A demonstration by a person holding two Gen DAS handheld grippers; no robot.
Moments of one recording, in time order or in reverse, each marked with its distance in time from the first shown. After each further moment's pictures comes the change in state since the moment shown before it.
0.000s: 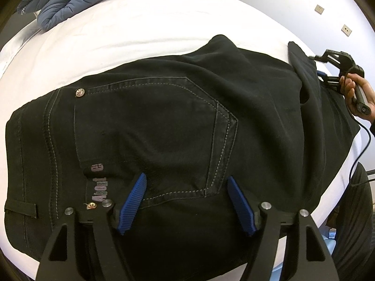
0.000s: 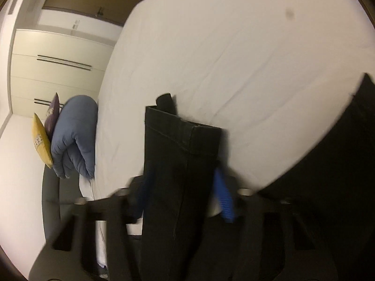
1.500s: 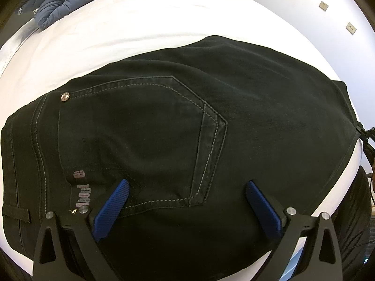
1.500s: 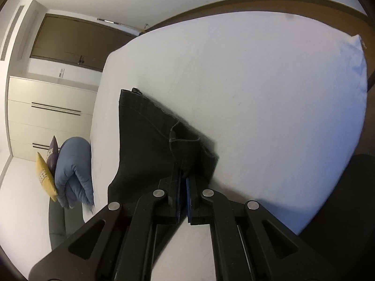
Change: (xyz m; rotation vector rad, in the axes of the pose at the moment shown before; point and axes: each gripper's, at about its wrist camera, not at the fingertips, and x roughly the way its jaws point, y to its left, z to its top) left arm 0.019 -0.021 0.011 -0.006 0.044 0.014; right arm -0.167 -0.138 -0.103 0.180 -0.237 -0.048
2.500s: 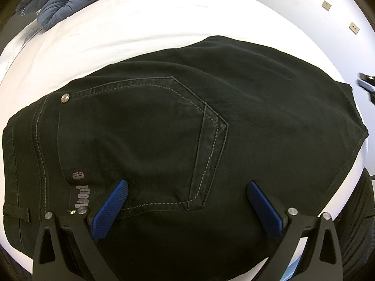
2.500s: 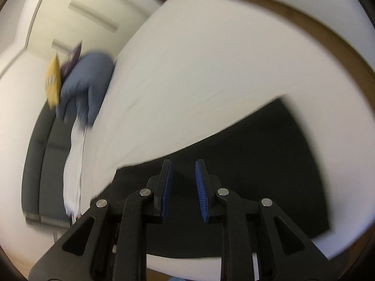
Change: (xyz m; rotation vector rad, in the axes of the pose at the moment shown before) left arm 0.003 -0.015 0.005 -0.003 -0.002 0.028; right arm 0.087 0.192 0.011 -0.572 0.394 0.046
